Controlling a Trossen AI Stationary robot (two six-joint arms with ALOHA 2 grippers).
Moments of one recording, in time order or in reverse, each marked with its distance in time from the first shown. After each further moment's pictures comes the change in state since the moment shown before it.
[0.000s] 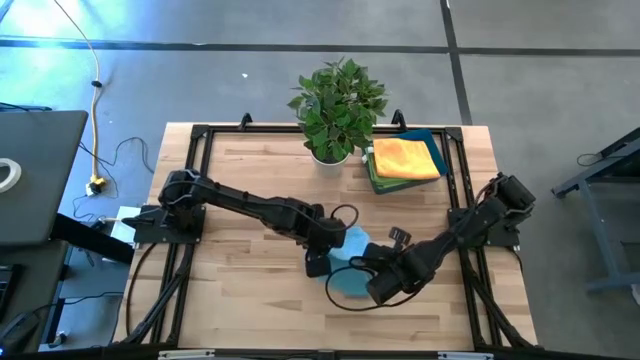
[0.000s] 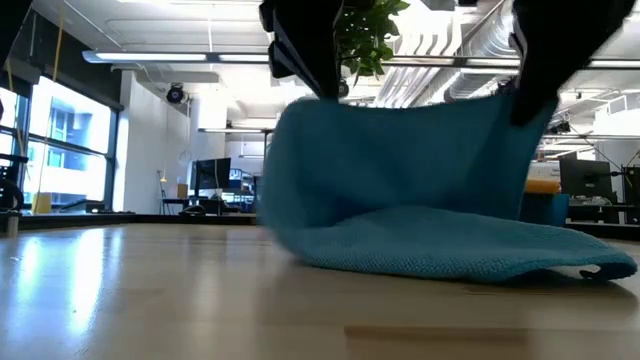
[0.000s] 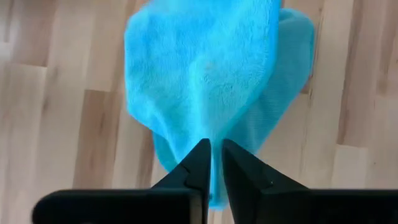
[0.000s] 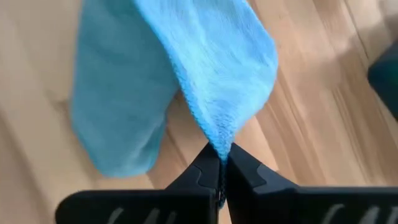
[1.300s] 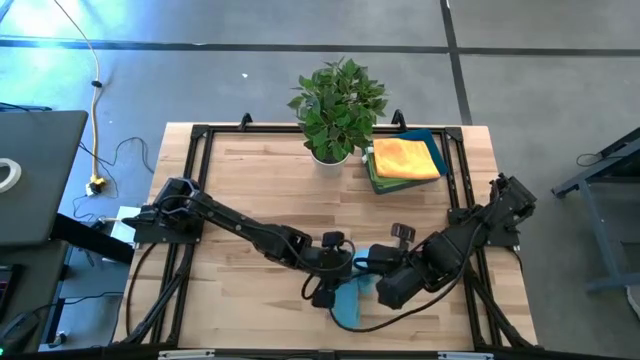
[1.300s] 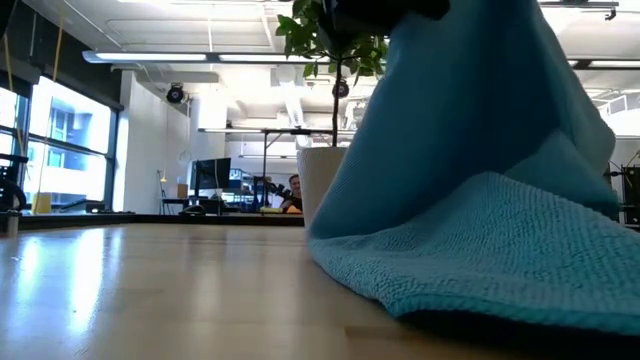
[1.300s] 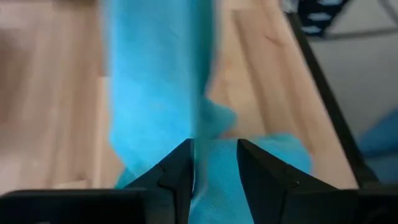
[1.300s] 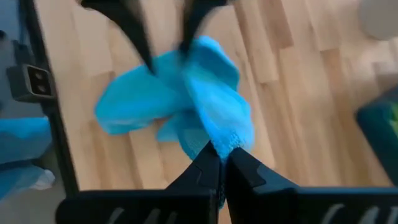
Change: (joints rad) left arm -0.149 0.001 -0.147 0.552 -0.082 0.168; right arm 0.034 0.000 0.486 -0.310 -0.080 -0.158
